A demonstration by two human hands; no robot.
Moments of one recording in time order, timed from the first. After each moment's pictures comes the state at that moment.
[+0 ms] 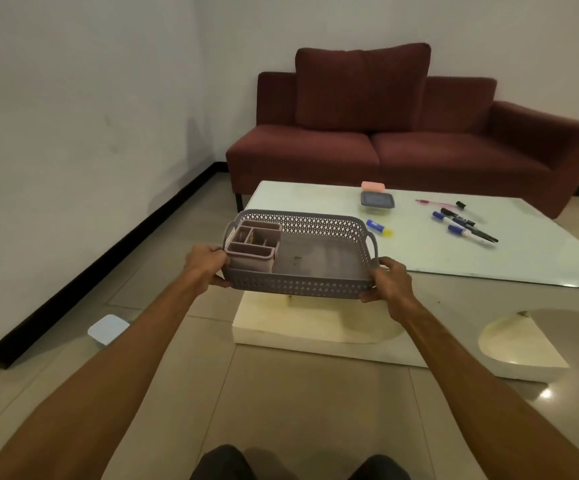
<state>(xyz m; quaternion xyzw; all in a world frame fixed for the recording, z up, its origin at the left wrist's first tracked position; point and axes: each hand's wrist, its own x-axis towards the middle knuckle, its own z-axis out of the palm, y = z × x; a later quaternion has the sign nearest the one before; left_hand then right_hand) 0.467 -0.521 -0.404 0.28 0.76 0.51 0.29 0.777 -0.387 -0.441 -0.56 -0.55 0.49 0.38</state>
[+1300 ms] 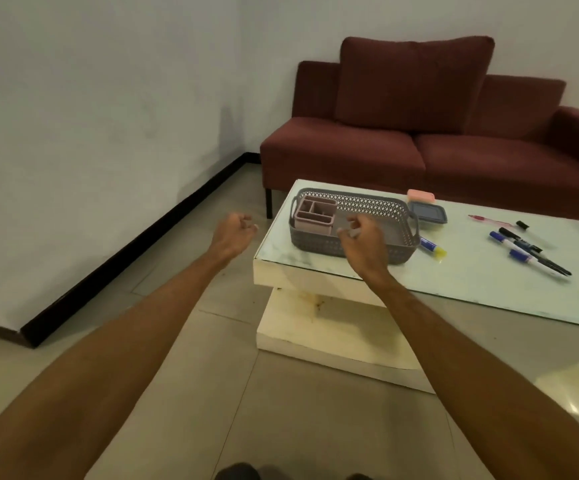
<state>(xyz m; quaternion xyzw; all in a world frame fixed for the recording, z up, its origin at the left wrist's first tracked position) 0.381 -0.465 -0.394 0.39 0.79 0.45 0.14 0.613 -0.361 -0.388 -0.45 -0.76 0.25 0.39</state>
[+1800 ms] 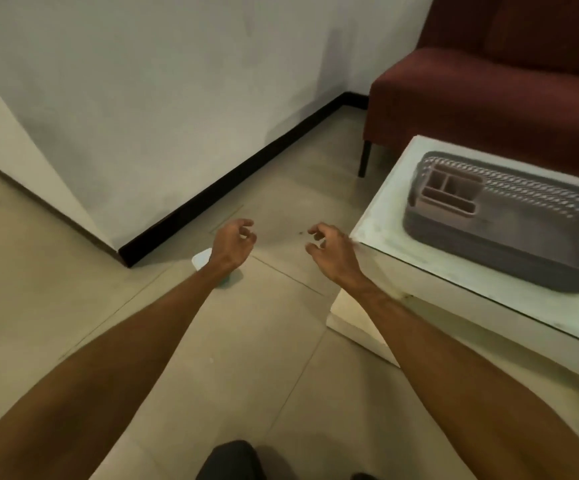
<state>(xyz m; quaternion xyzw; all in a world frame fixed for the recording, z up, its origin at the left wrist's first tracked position) 0.234 -0.545 -0.521 0.28 0.87 0.40 0.11 0.387 -0.391 -0.519 -0.30 -0.86 0.37 0.17</state>
